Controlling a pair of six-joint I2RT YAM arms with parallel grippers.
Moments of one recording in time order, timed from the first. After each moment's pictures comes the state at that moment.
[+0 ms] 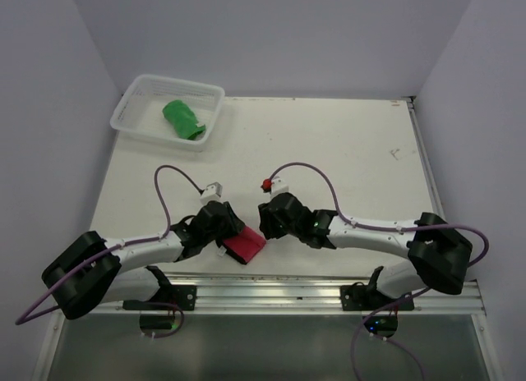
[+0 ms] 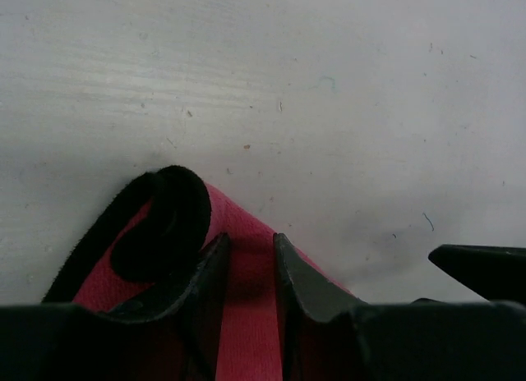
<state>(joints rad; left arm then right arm) -0.79 1.23 0.35 0.15 -0.22 -0.96 1.09 1.42 0.78 -0.10 0.26 0.52</state>
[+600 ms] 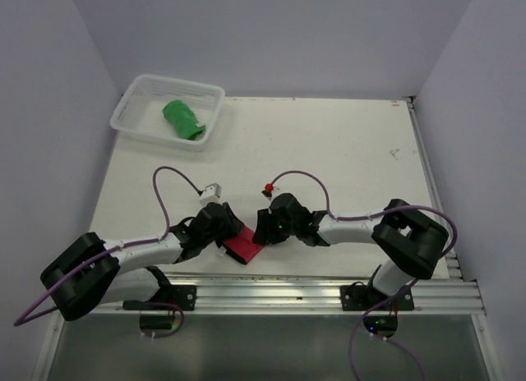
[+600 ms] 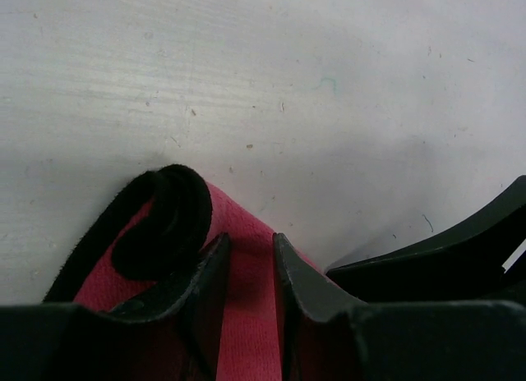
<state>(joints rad) -0.80 1.21 0.34 0.16 -0.23 -0.97 0.96 1.61 0.68 0.16 -0.12 0.72</state>
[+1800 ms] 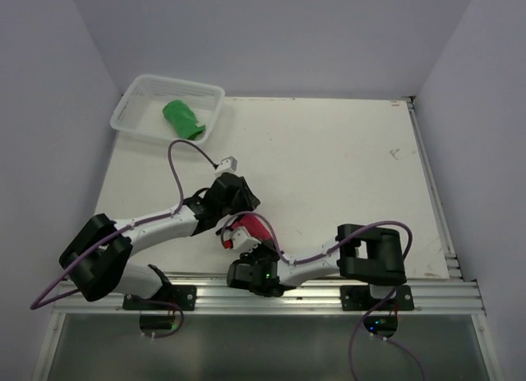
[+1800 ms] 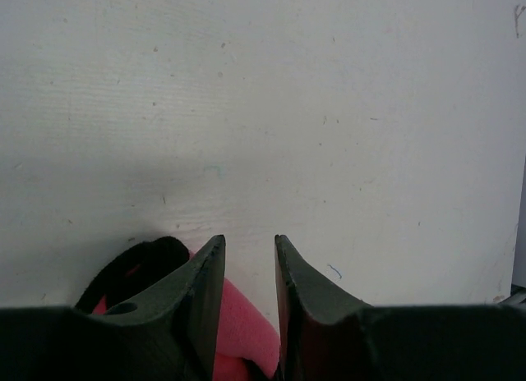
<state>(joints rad) -0.75 1.38 0.69 0.01 -0.16 -0.93 1.49 1.81 0.90 -0.25 1.05 0.43</state>
